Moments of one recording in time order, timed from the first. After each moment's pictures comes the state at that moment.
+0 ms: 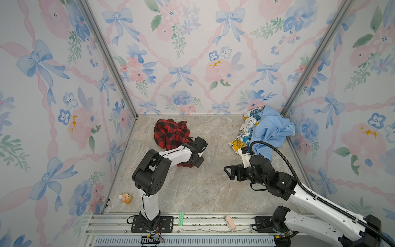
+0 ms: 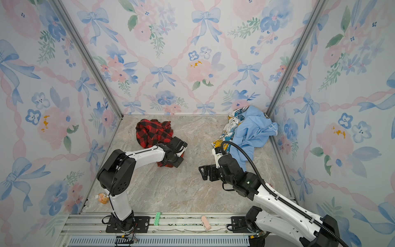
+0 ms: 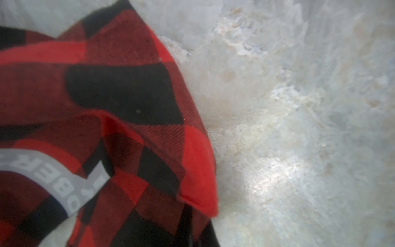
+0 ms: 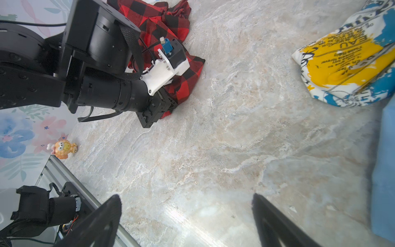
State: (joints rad) left arm -0.59 1.85 1.17 -0.51 -0.13 0.05; right arm 0.81 0.90 0.72 -0.44 0.03 0.58
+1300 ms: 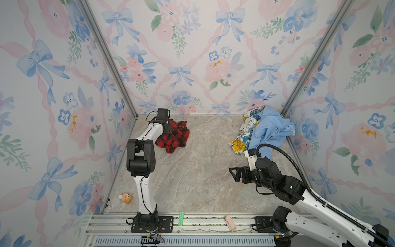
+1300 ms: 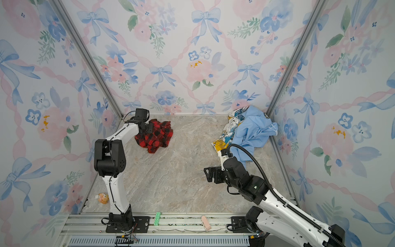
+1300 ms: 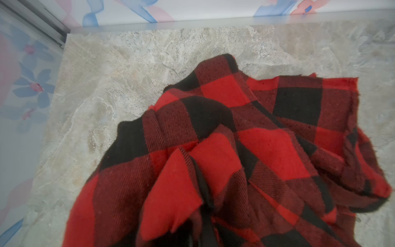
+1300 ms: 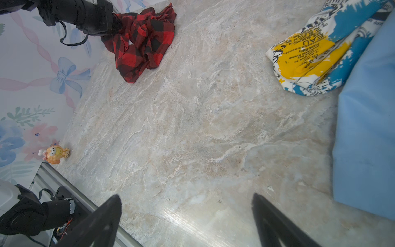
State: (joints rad) left arm -0.05 2.10 1.66 -0.48 -0.19 -0.03; right arm 0.81 0.81 0.72 -0.55 0.08 0.61
